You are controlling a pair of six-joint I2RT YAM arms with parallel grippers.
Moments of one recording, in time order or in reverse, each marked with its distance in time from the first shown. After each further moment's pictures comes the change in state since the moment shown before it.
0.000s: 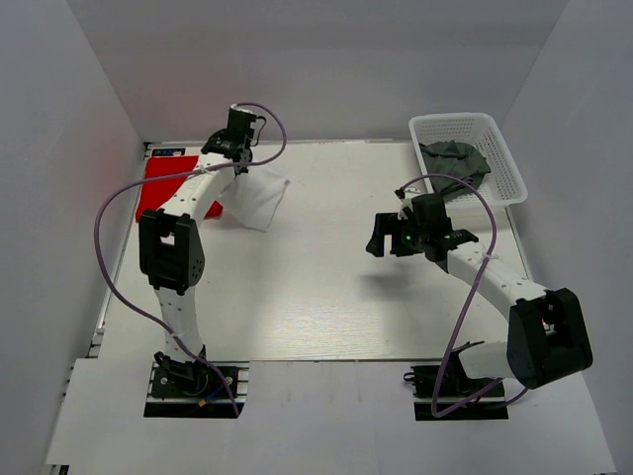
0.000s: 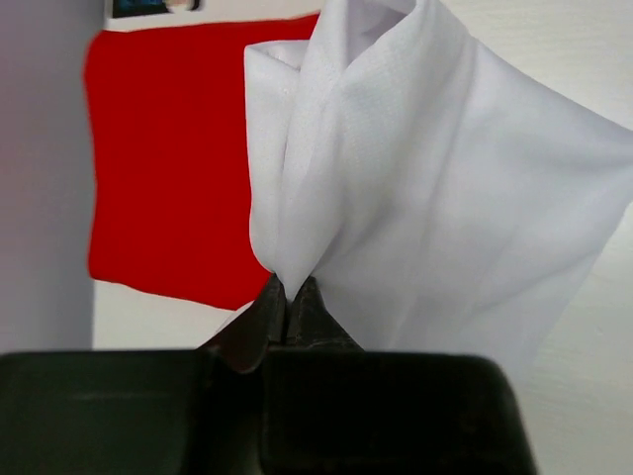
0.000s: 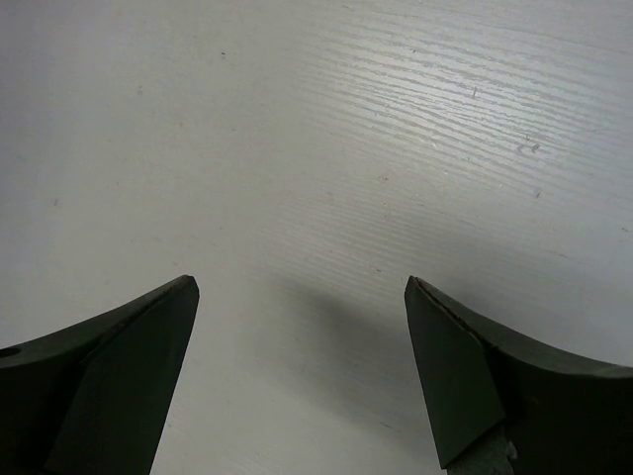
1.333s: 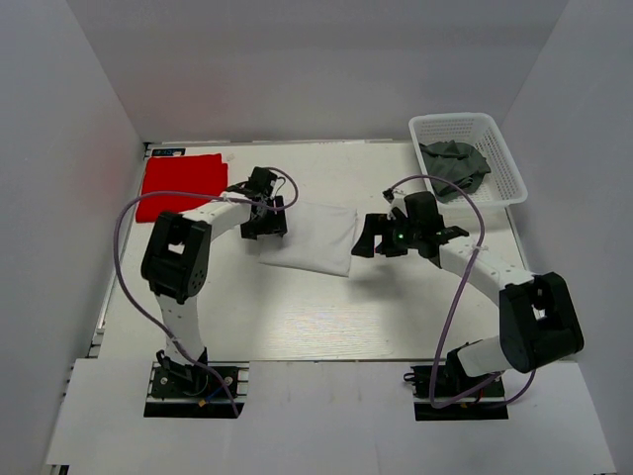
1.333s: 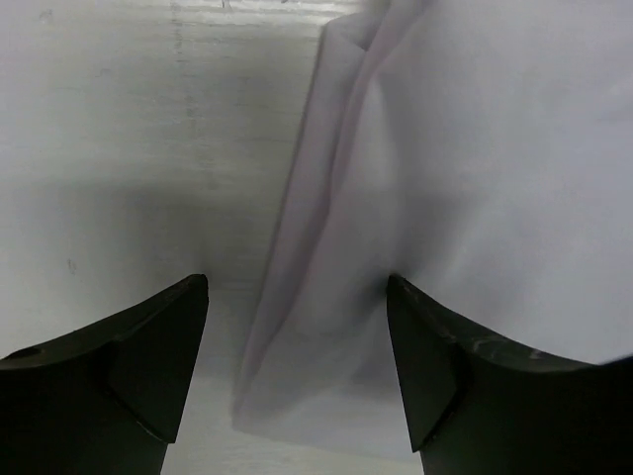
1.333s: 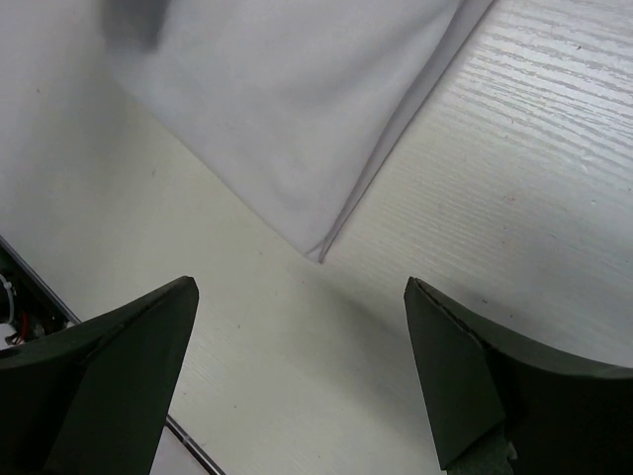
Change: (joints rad) left arm -0.099 -0.104 -0.504 0.118 0.420 -0.450; right arm 0.018 0.094 0.019 0.075 -0.217 0.070
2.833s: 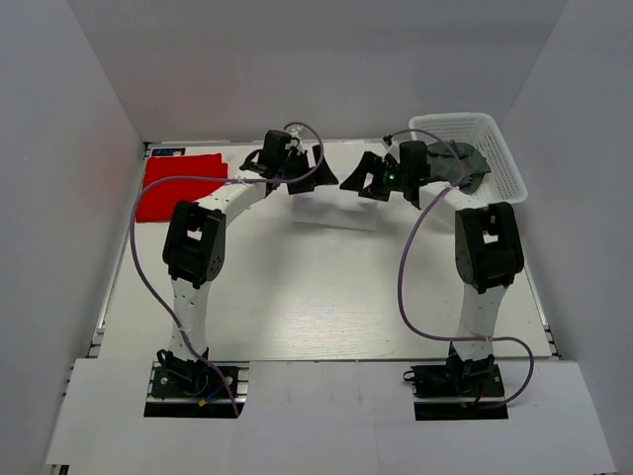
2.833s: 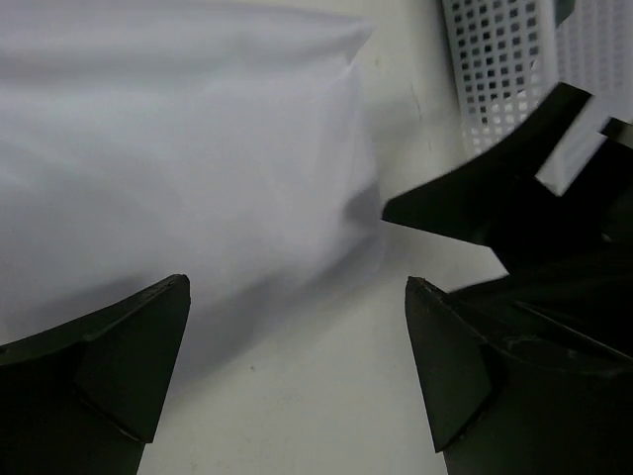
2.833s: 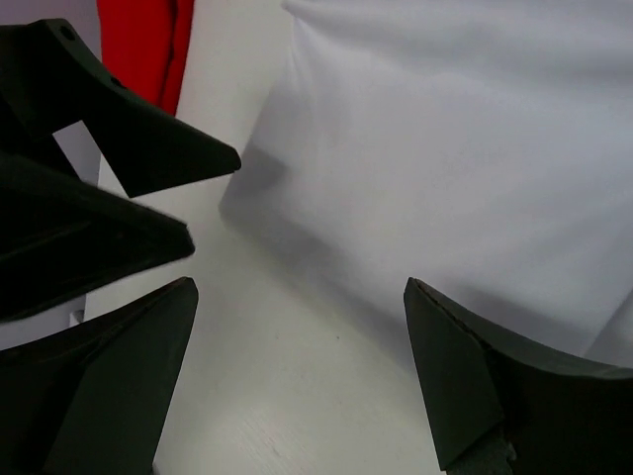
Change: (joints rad) left arm -0.021 0.228 0.421 0.288 0.508 -0.106; right arm -0.123 0.536 0.578 0.168 -0.140 0.200
